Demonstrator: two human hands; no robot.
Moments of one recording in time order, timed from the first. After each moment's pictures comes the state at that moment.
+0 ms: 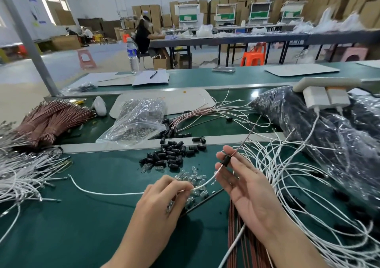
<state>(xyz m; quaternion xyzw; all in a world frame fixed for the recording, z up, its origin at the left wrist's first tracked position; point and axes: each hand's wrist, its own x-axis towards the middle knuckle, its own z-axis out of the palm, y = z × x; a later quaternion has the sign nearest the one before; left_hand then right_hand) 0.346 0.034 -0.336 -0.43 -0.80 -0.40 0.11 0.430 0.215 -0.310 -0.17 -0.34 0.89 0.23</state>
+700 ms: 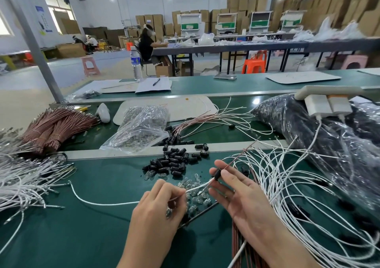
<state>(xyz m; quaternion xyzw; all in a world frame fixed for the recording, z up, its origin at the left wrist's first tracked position) 0.349 0.035 -0.332 -0.38 -0.80 -0.42 0.18 0.426 0.207 -0.318 -0.16 -0.39 0.89 0.19</state>
